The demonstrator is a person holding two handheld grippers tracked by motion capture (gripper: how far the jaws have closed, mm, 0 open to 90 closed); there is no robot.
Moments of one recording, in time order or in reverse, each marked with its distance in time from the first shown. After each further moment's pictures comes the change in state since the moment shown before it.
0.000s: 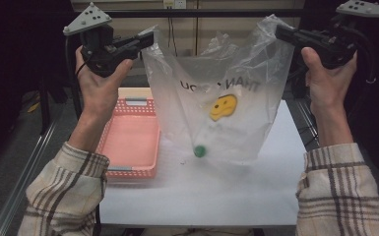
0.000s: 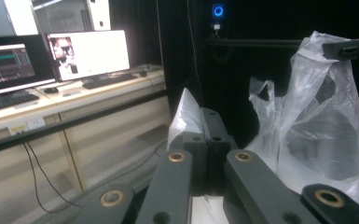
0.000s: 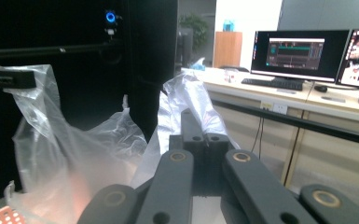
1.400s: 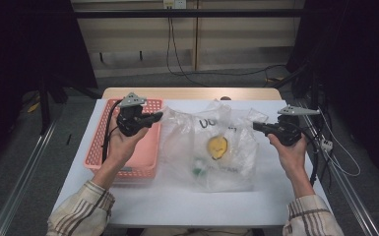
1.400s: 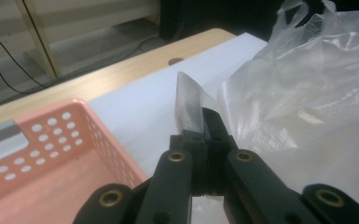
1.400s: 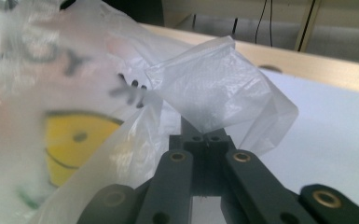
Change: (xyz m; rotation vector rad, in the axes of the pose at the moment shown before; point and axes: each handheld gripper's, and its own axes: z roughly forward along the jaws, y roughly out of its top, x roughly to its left) left arm 0.012 -0.200 0.037 0.395 -0.044 -0.112; right arm -0.018 -0.242 0.020 0.409 -0.013 0.171
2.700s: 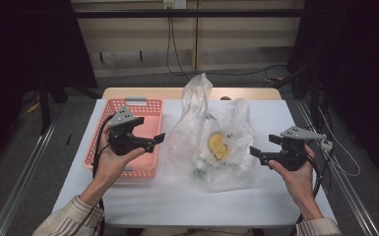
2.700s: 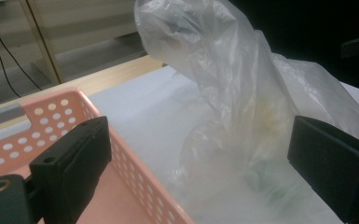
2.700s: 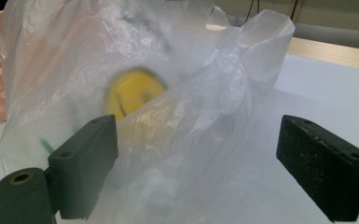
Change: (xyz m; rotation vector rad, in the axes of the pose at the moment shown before) left arm -0.029 -0.024 -0.041 -0.058 0.019 0.018; right arm 0.042 -0.035 -0.037 -0.003 -0.080 -0.025
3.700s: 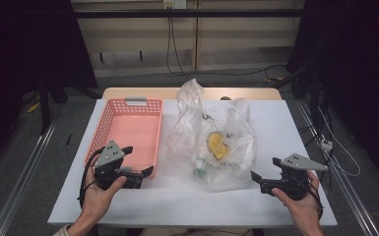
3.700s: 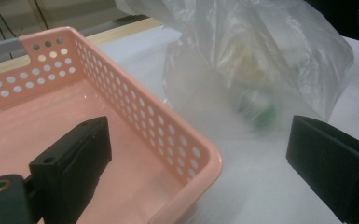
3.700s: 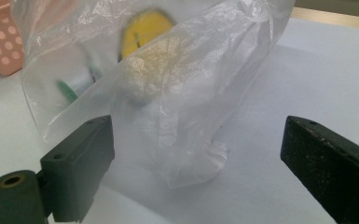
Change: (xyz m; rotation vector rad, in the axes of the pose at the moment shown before) left arm -0.025 -0.064 -0.044 0.051 0.022 0.032; right arm 0.033 -0.050 -0.027 0.032 -0.055 -0.015
